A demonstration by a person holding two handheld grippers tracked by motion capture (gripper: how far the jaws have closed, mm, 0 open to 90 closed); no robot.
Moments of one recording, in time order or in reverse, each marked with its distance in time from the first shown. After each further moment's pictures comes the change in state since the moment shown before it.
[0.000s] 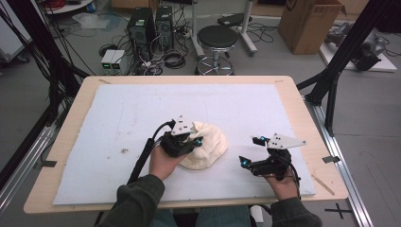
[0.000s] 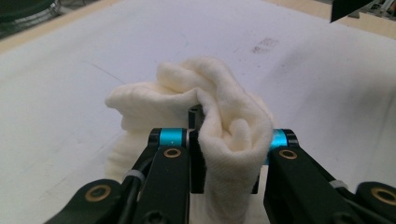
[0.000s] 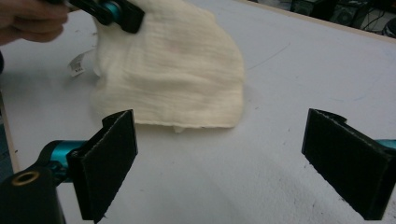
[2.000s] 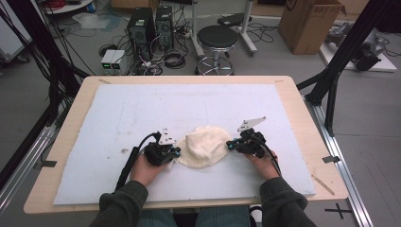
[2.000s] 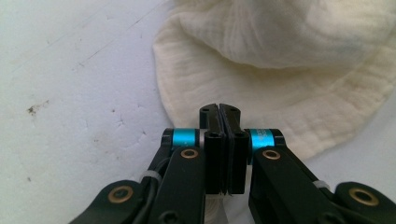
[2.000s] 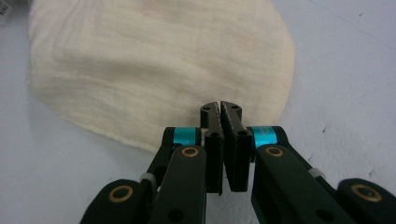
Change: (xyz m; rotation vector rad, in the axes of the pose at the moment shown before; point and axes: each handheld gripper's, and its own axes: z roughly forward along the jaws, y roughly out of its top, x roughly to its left) left arm 0.033 -0.064 -0.013 0.196 0.057 0.014; right arm -0.037 0.012 0.090 0.338 0.109 -0.013
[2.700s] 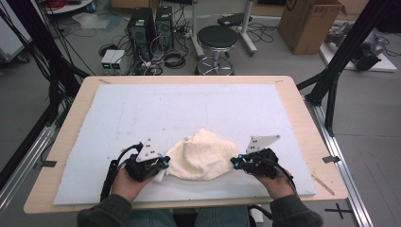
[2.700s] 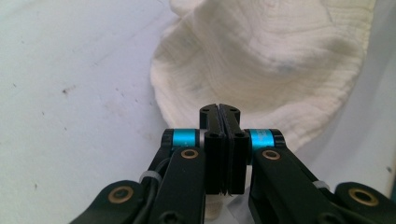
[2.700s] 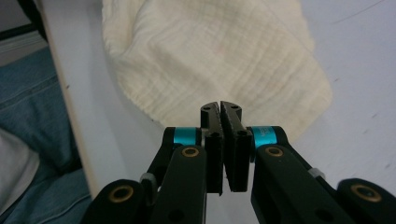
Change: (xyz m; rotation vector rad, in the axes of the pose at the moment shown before) left arm -0.030 -0.022 -0.073 -0.074 -0.014 0.054; right arm 0.074 -0.017 -0.060 -0.023 0.033 -0.116
